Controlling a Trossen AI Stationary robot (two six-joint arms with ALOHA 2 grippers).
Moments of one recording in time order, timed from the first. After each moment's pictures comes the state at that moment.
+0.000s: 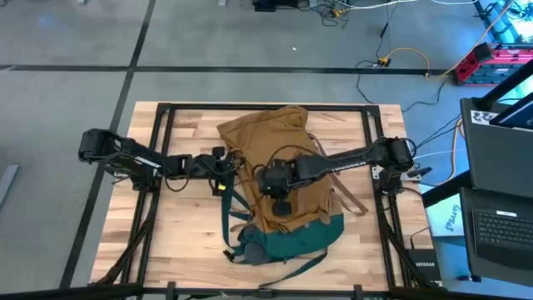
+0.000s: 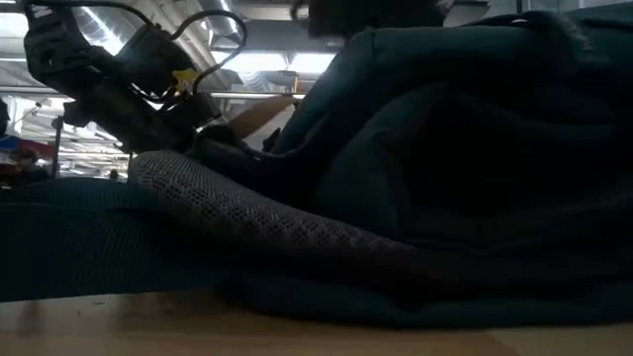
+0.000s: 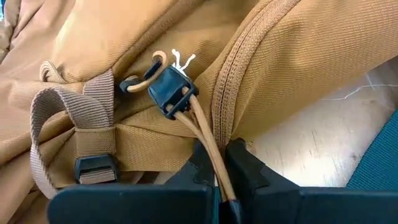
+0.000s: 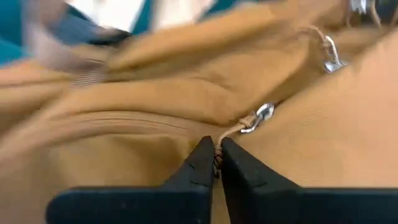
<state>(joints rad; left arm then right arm) 0.08 1.43 0.31 0.52 -0.21 0.31 0.18 1.90 1.60 -0.88 0.05 0.07</state>
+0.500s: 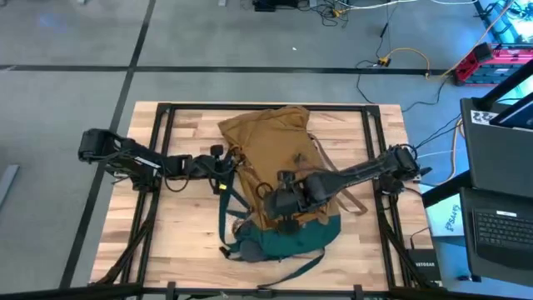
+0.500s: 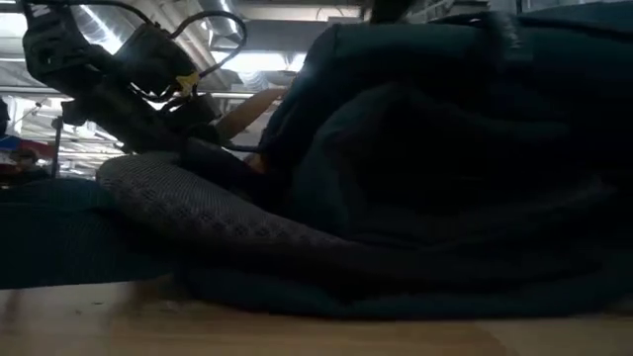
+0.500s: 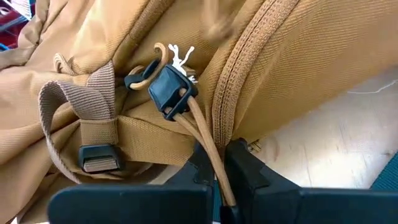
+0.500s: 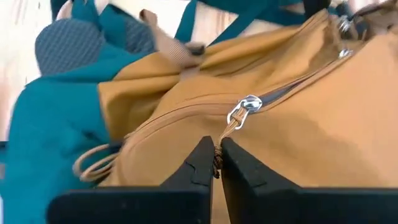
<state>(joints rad) 0.09 1.43 0.31 0.51 -0.29 0.32 0.38 1.89 1.80 -1.14 0.21 0.29</state>
